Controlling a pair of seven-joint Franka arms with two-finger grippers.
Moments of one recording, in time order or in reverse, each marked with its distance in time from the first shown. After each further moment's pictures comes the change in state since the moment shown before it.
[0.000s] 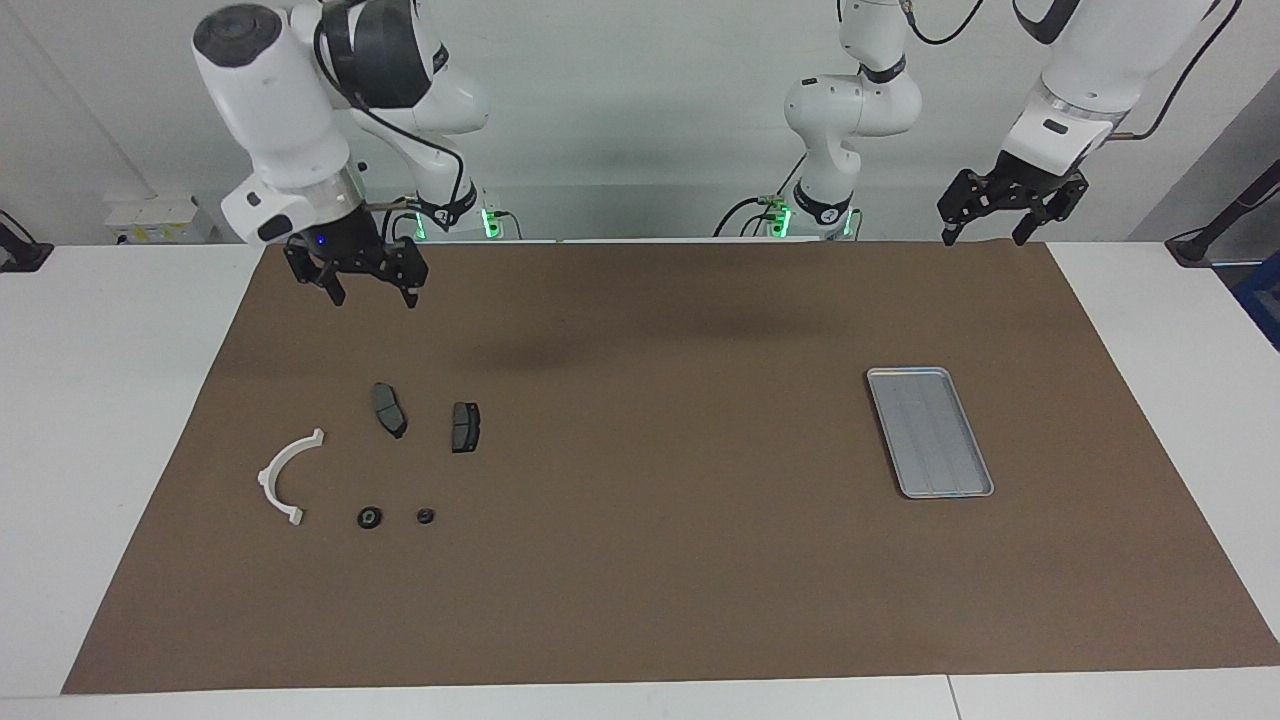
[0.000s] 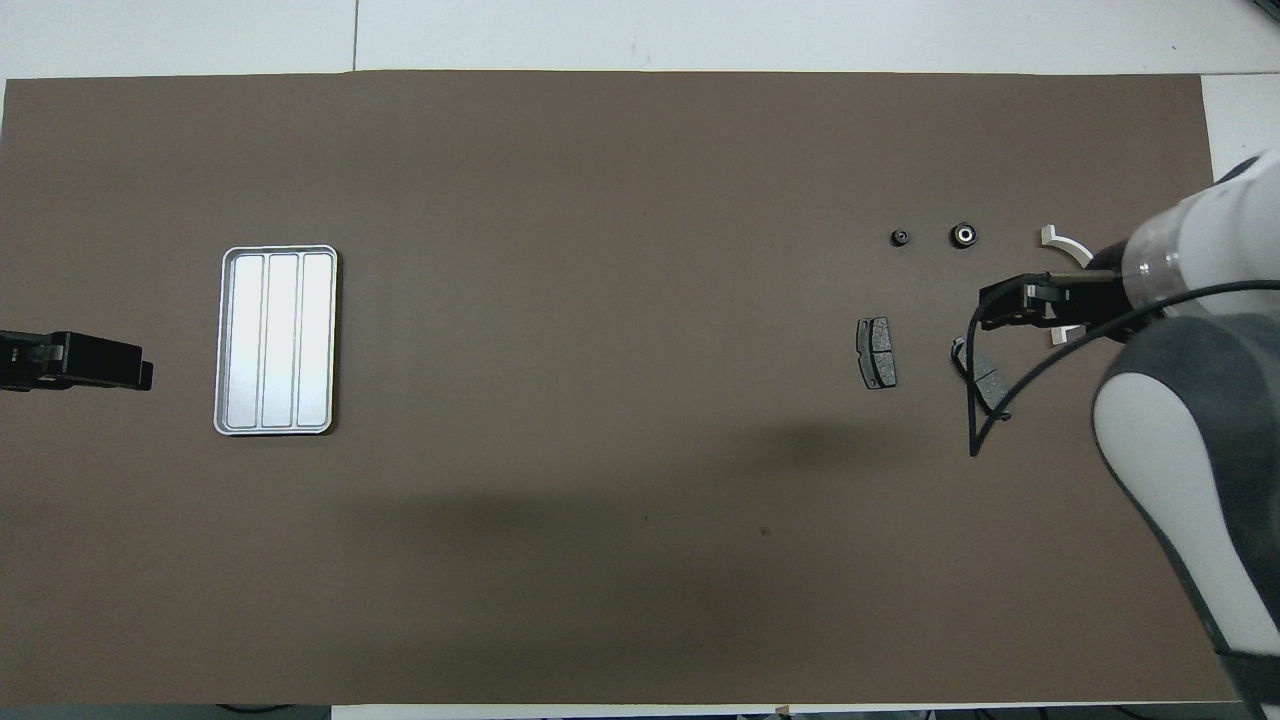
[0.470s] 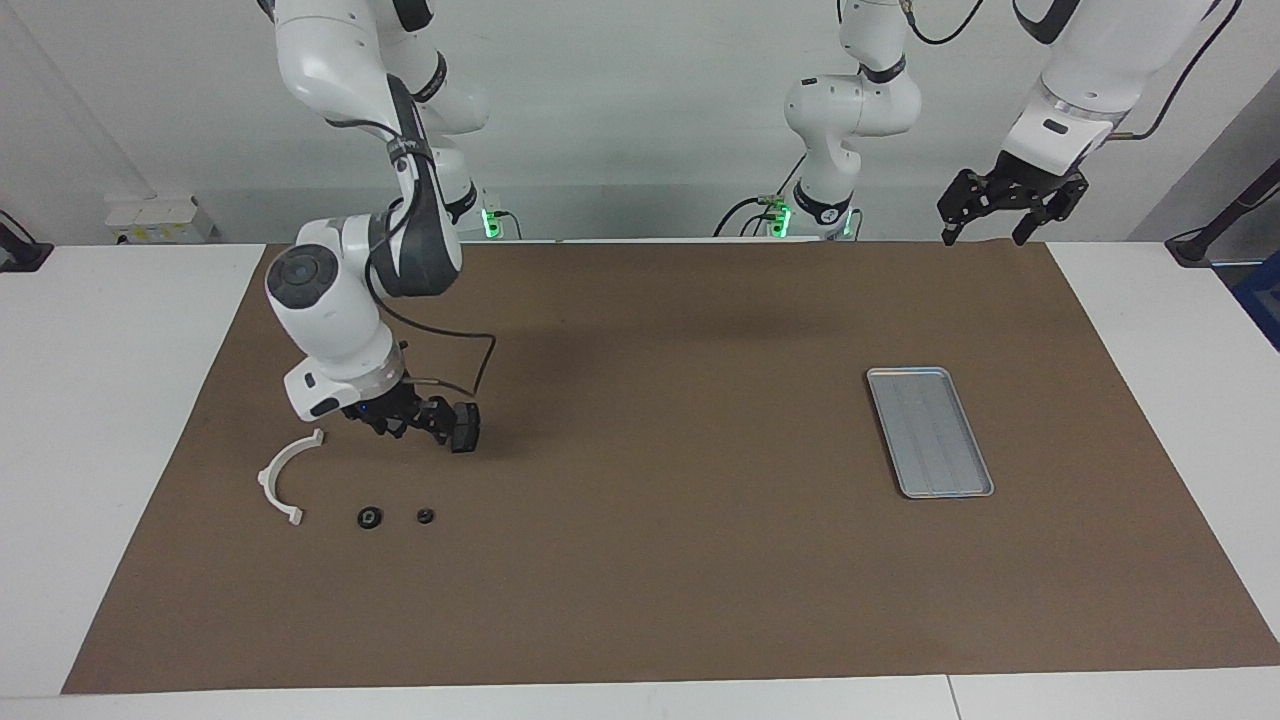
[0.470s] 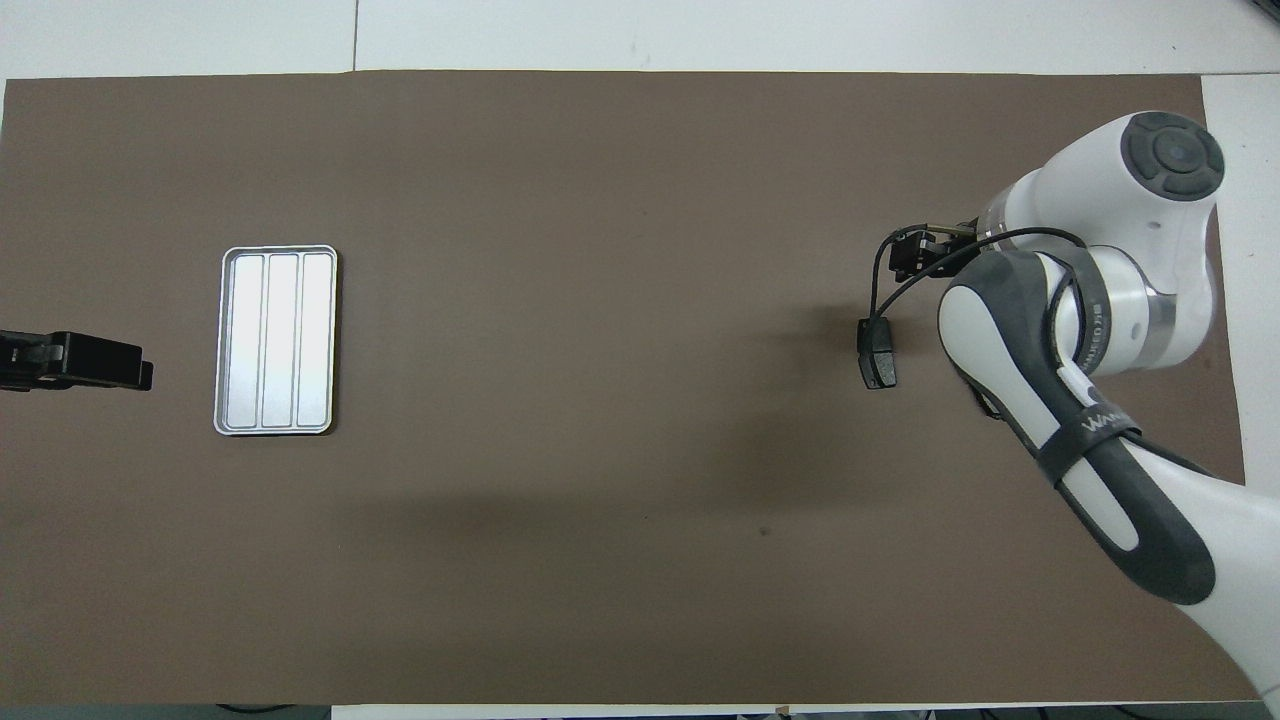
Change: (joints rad) left arm 0.000 0.000 0.000 0.000 0.000 0.001 0.000; right arm 0.003 0.351 0.000 0.029 -0.040 0.322 0.102
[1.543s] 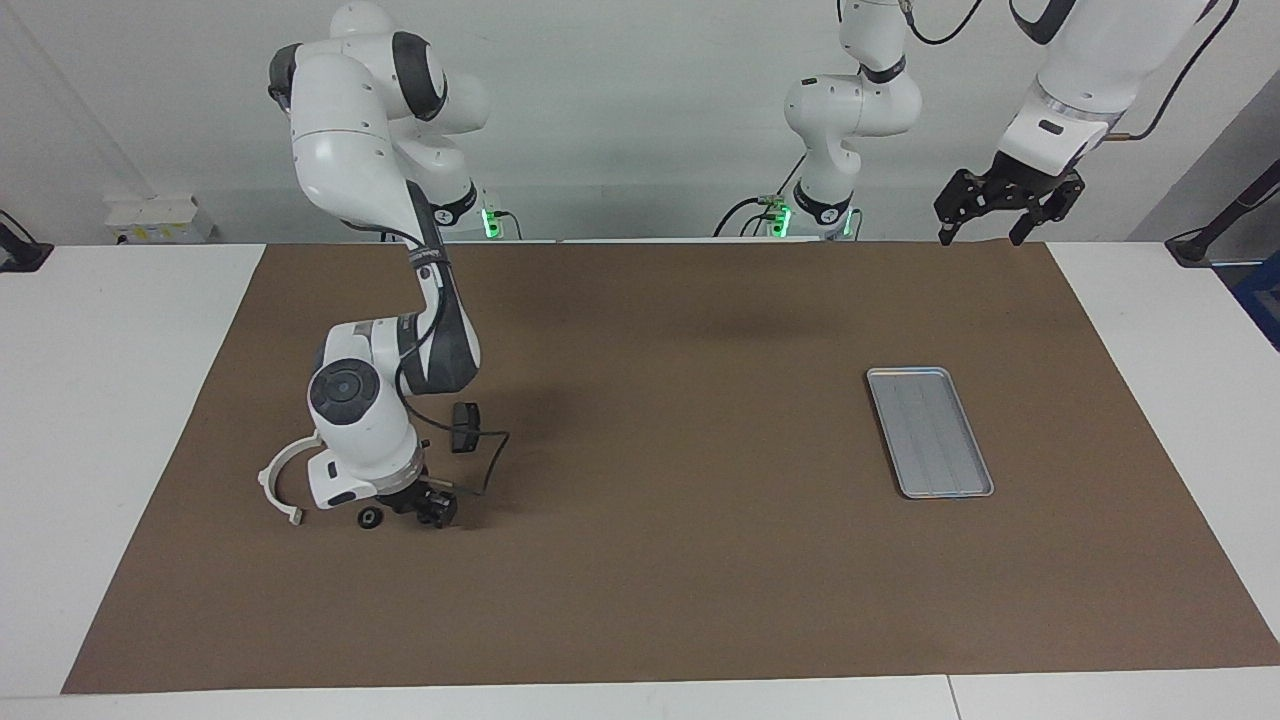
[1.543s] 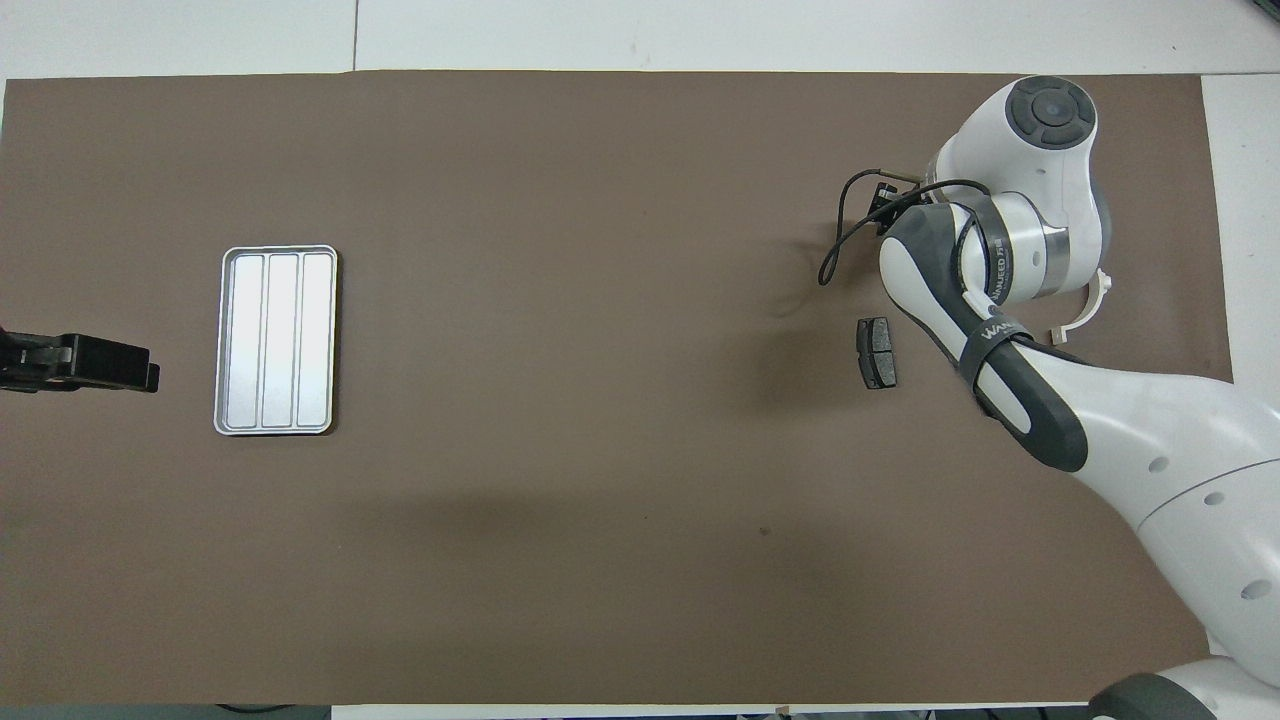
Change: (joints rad) left arm -0.003 -0.001 -0.003 -0.010 0.000 0.002 0.000; right arm 0.016 0.290 0.001 0.287 -0.095 0.029 0.231
